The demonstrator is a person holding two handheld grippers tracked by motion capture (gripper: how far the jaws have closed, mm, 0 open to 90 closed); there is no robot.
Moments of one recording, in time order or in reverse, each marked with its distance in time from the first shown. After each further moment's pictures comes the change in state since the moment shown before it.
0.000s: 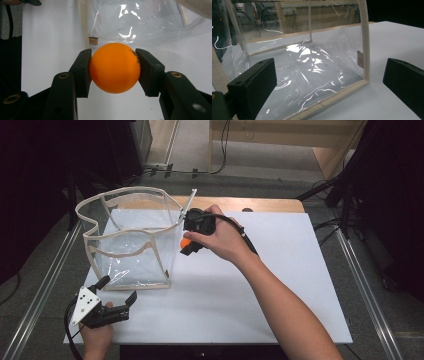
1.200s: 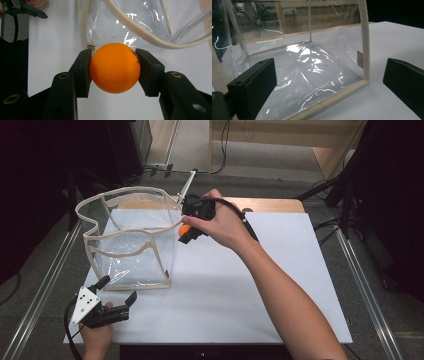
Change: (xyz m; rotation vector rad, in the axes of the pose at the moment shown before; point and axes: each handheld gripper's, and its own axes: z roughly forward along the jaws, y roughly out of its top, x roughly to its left) left arm 0.000 0.000 0.000 0.000 -0.002 0.000; right arm -0.009 0.021 -0.033 -0.004 -0.004 -0.020
